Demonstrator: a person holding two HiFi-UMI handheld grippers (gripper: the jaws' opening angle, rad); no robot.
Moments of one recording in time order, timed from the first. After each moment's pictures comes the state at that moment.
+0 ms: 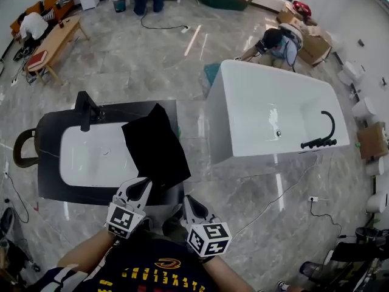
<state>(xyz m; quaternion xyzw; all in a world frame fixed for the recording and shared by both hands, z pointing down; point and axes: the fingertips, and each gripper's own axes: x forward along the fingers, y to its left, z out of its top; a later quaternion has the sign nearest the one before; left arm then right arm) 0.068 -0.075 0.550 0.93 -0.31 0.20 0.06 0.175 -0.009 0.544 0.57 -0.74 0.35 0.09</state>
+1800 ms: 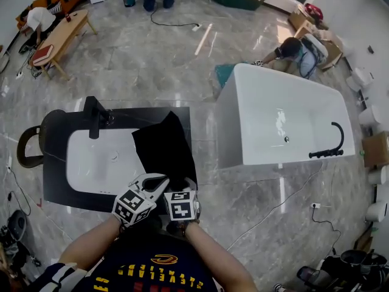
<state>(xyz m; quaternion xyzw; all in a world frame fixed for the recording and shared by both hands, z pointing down) 0.086 -0.127 0.580 0.94 -0.22 0.21 0.19 0.099 -0.124 0.662 0.52 -0.73 0.34 0.28</state>
